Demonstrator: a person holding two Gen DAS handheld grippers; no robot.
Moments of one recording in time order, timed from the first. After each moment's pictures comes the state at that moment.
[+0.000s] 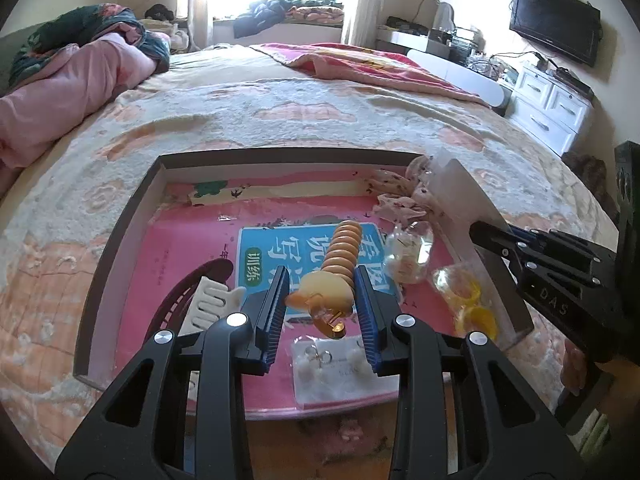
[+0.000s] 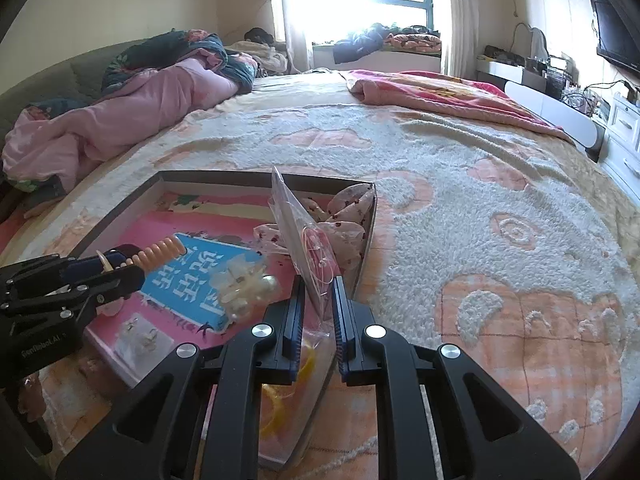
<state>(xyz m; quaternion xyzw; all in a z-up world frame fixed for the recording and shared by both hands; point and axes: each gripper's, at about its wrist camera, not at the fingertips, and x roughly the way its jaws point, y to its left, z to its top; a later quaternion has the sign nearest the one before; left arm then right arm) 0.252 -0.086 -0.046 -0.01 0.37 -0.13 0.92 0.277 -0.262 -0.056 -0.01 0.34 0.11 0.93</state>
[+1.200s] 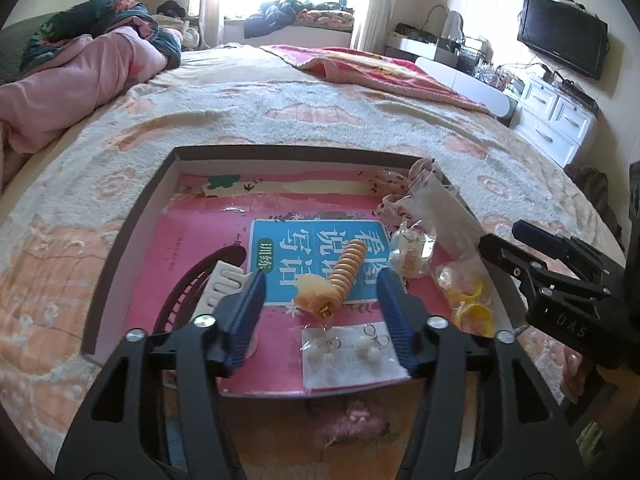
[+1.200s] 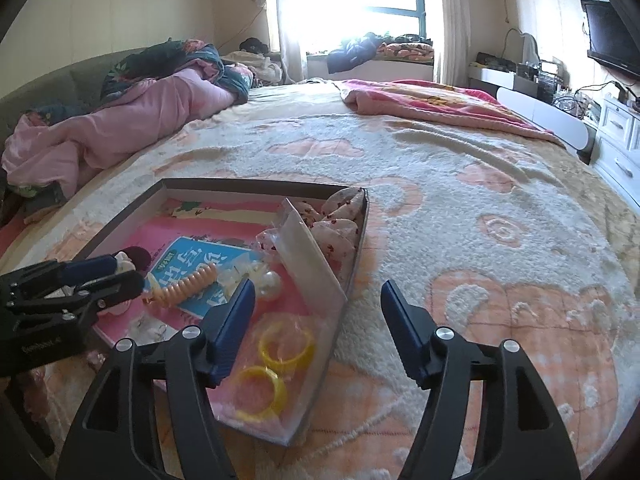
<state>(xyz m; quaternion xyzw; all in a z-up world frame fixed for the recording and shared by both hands) 0.237 -0.073 -0.042 -0.03 0.37 -0.12 0.92 0.252 -0.266 -0.047 -0.01 0.32 0.10 0.94</state>
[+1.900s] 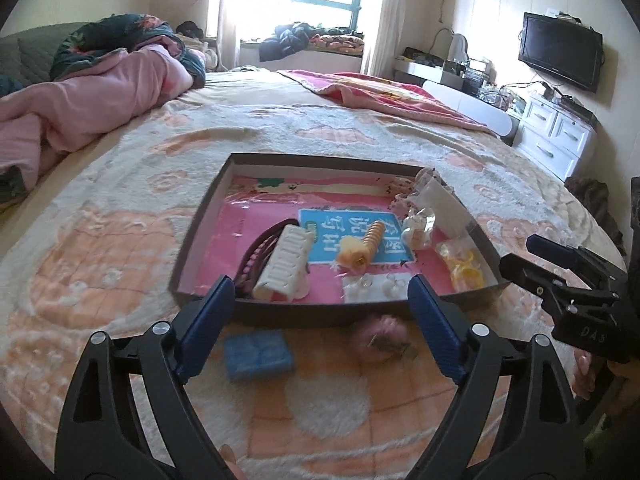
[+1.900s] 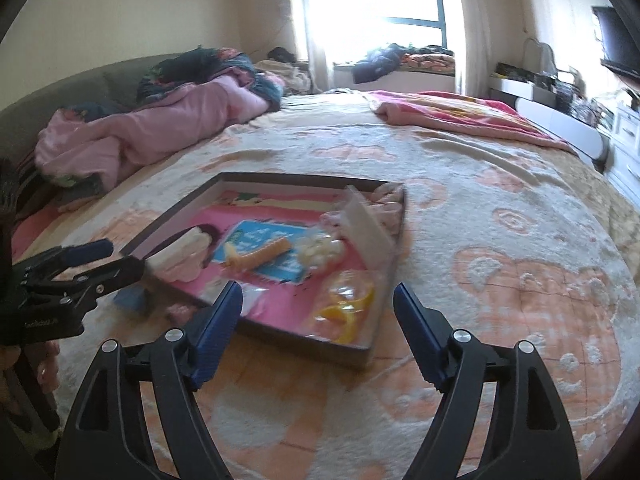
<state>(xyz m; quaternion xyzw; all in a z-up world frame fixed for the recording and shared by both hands) 0.170 -0.029 -0.028 -0.03 0.33 -0.10 0.94 0.182 -0.238 -0.034 -0.02 0.30 0.15 0.94</state>
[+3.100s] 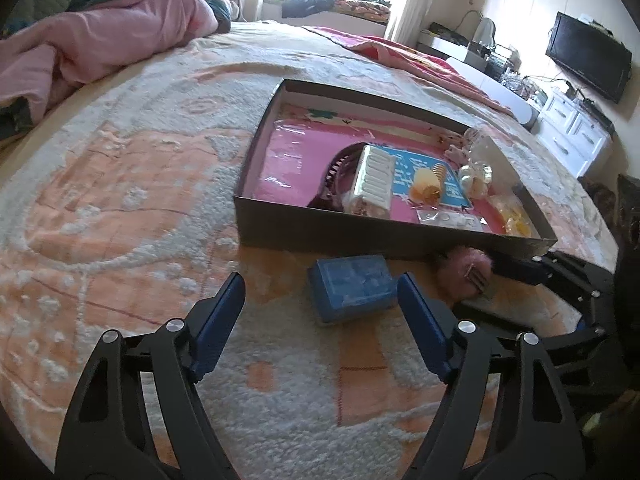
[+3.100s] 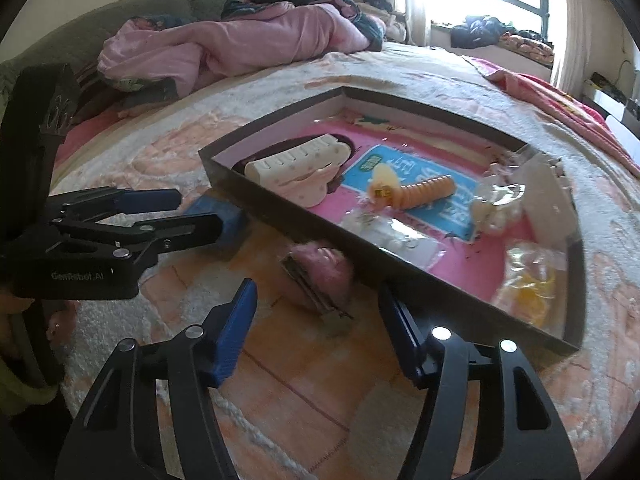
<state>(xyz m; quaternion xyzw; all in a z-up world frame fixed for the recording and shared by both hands) 0.173 0.024 -0.076 -0.07 0.40 -0.09 0.91 0.195 -0.136 -0.084 -0.10 0.38 0.28 0.87</state>
